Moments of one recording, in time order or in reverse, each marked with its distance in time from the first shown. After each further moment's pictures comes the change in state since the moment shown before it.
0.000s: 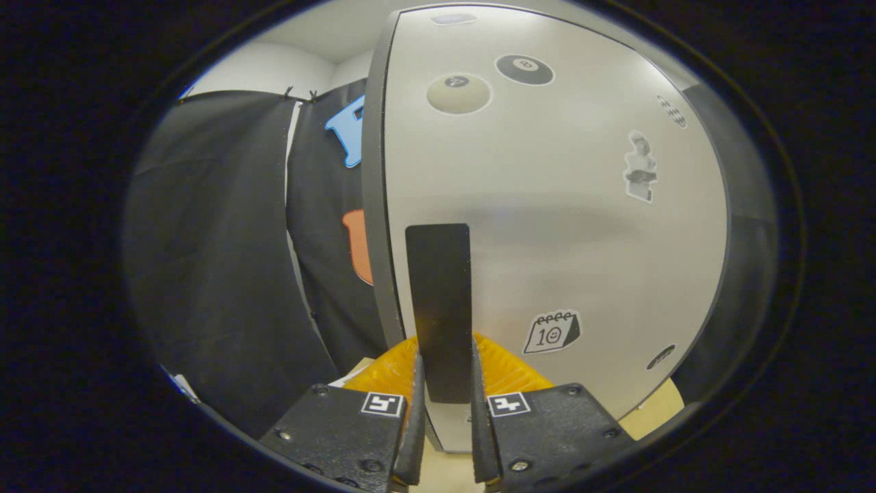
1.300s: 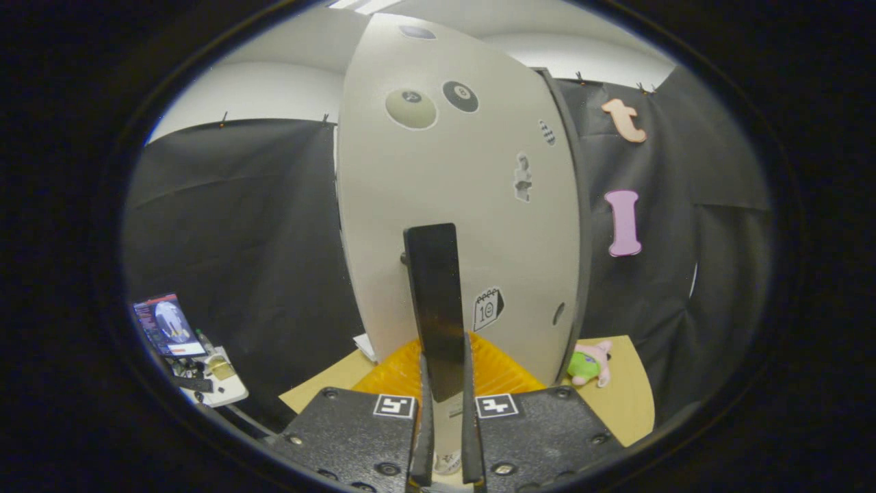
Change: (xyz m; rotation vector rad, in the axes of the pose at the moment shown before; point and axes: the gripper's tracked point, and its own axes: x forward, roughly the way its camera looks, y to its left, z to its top) arm -0.297 -0.143 -0.048 -0.011 -0.001 0.132
